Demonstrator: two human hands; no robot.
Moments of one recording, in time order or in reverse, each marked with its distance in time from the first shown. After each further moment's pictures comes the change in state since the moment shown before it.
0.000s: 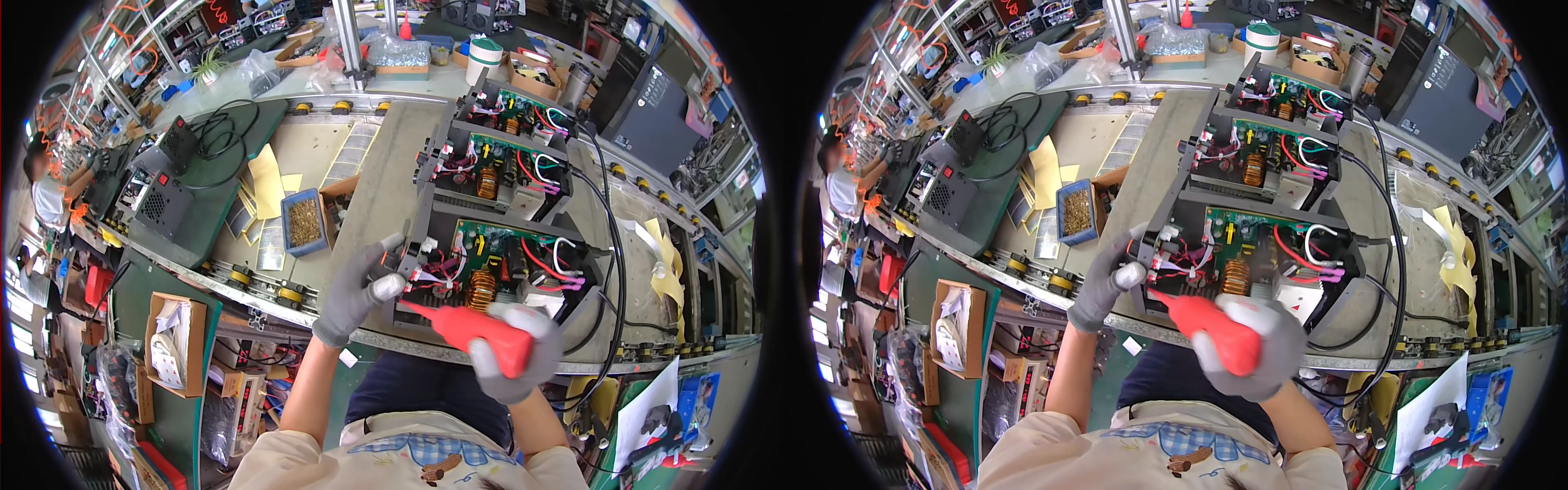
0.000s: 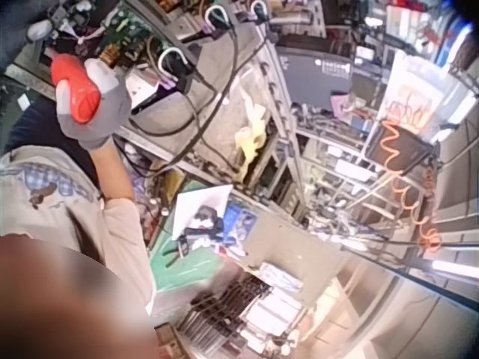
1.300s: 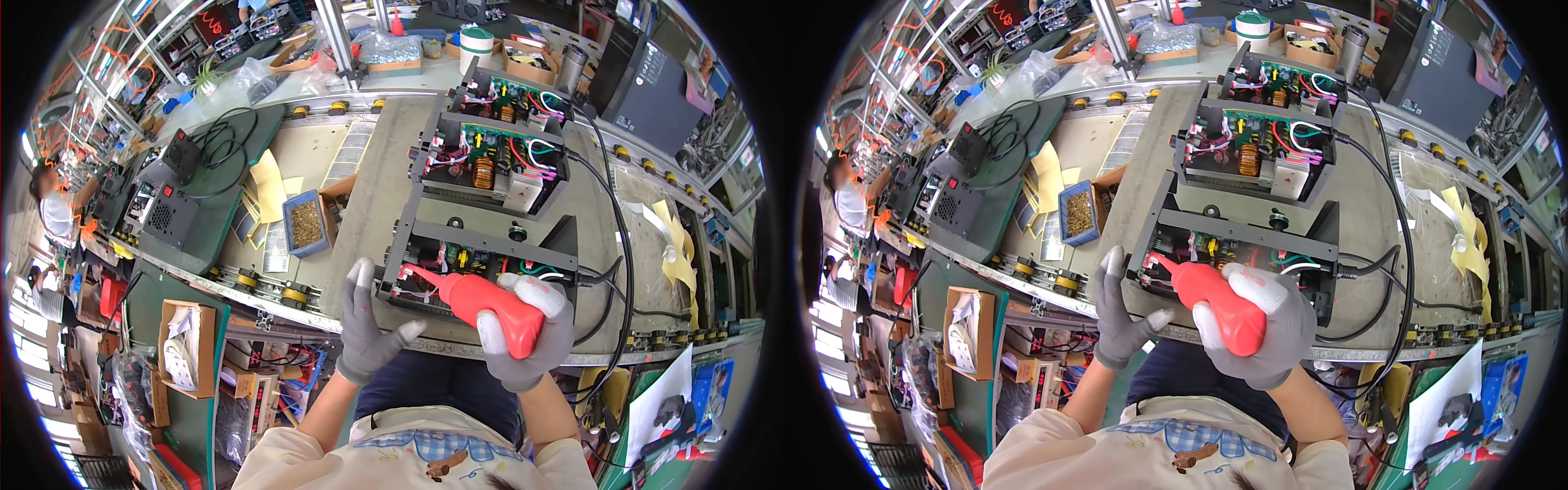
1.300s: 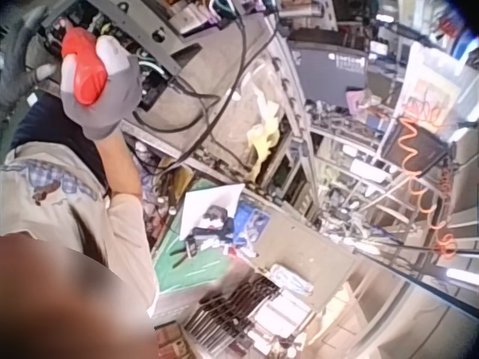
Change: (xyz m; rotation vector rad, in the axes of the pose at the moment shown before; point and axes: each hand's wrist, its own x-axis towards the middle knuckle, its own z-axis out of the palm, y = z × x) left_hand -0.045 -0.009 0.040 0.715 0.270 0.422; right_hand 0.010 0.007 -0.008 0.023 0.023 0.044
